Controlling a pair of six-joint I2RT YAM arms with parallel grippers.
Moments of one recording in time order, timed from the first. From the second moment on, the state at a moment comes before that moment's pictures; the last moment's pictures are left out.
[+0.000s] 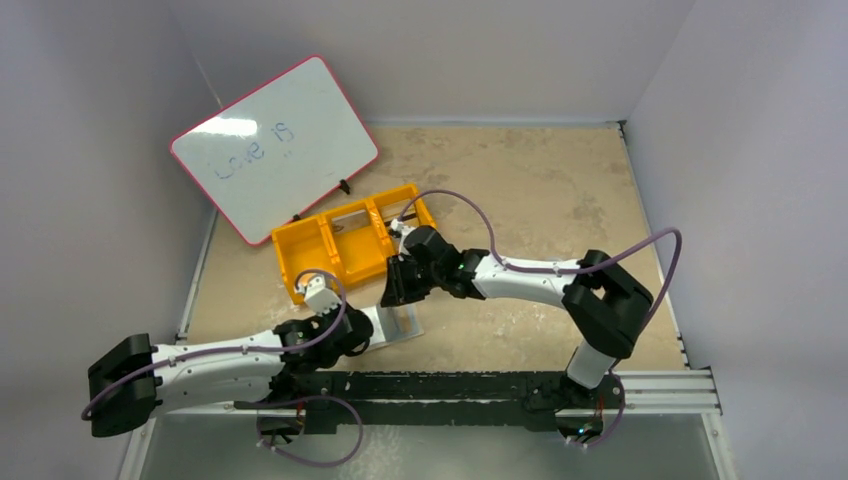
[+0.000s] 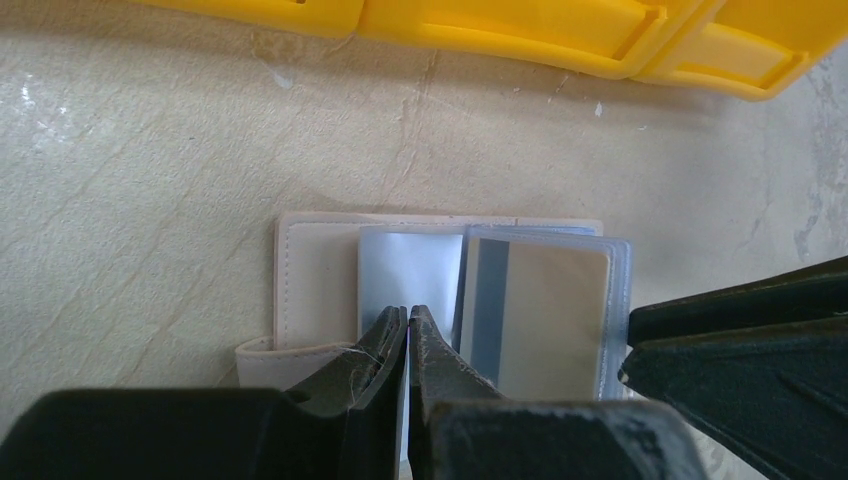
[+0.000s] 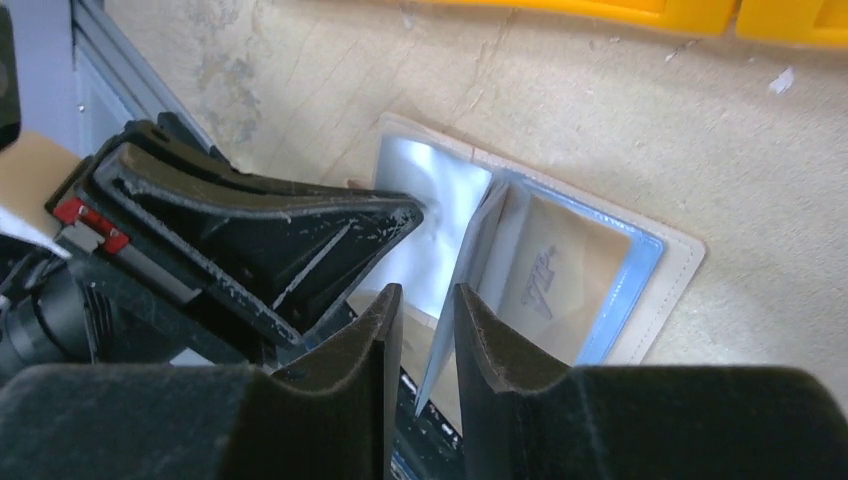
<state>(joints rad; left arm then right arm) -1.15 0.86 0.27 -0.38 -0.70 -1.51 0.98 1.68 0.98 -0.05 -0.27 0.72</state>
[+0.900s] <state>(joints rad) -1.15 0.82 0.33 -0.54 -0.75 -1.51 1.07 1.76 1.19 -0.42 0.08 0.67</state>
